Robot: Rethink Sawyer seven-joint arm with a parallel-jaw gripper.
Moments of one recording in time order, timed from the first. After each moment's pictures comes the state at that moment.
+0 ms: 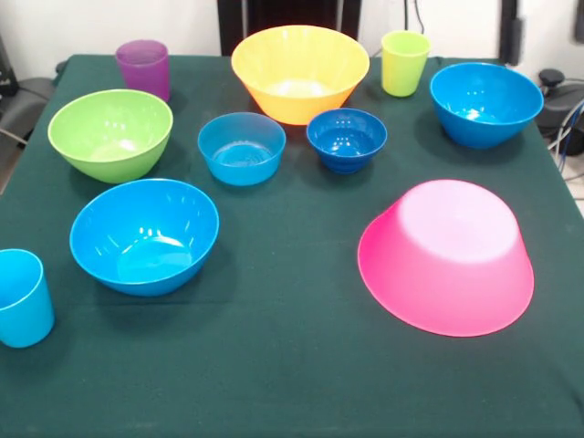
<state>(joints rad) -0.48 -0.65 0.89 1.13 -0.51 1.28 1.80</state>
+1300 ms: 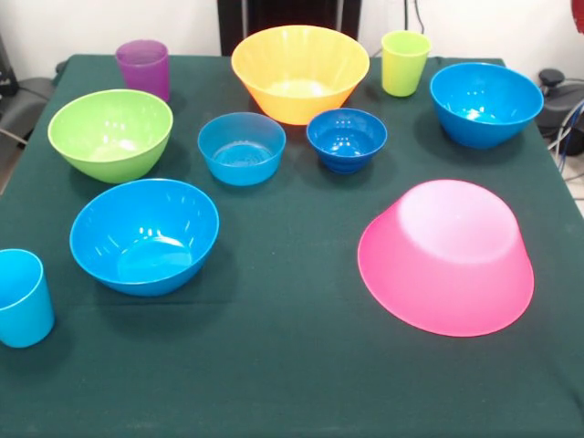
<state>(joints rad) -0.30 -0.66 0.71 1.42 -0.43 0.90 2.04</state>
